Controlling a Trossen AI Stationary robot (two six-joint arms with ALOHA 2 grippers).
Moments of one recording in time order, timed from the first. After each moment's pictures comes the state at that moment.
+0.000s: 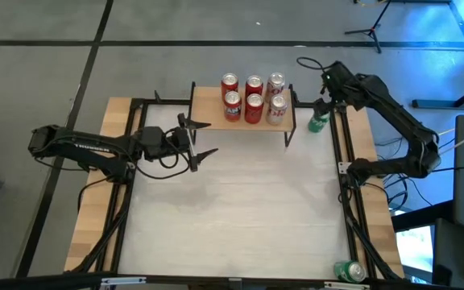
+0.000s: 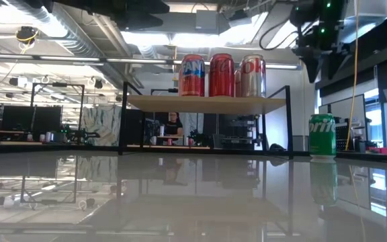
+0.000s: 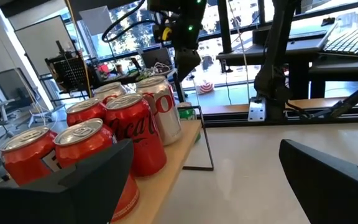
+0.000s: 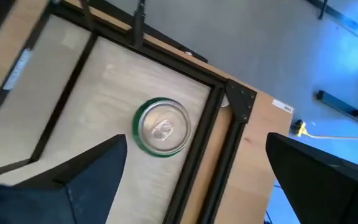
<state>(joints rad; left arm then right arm) 0.03 1.05 0.65 0.34 -0.33 0.19 -0.88 1.24 1.31 -1.24 0.33 0.16</state>
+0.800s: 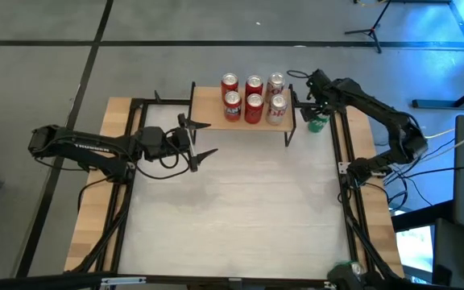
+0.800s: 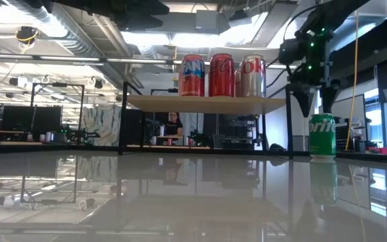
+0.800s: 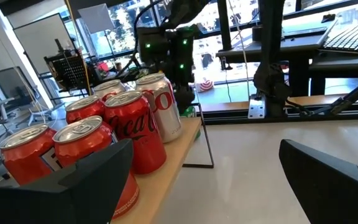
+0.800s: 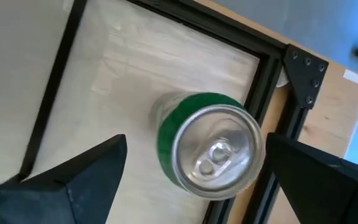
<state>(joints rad) 0.03 1.05 0.65 0.33 -0.33 0.19 -0.94 1.42 1.13 -1.04 0.24 0.22</state>
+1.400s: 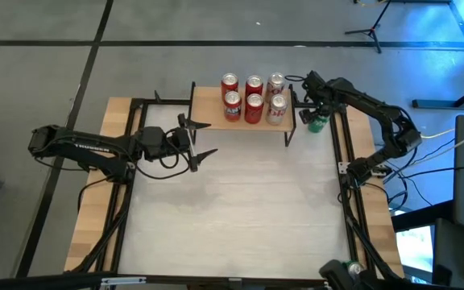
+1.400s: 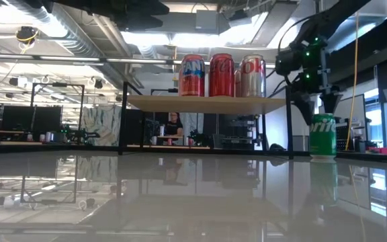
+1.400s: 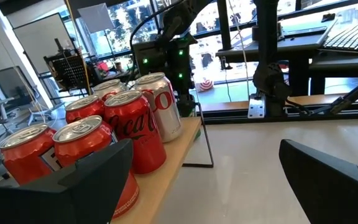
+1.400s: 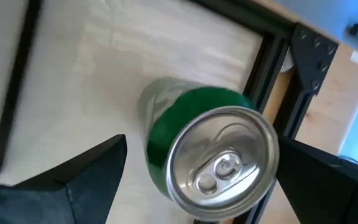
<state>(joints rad) 0.03 1.05 0.65 0.33 -0.33 0.19 -0.95 1.52 1.13 -1.07 0.24 0.23</state>
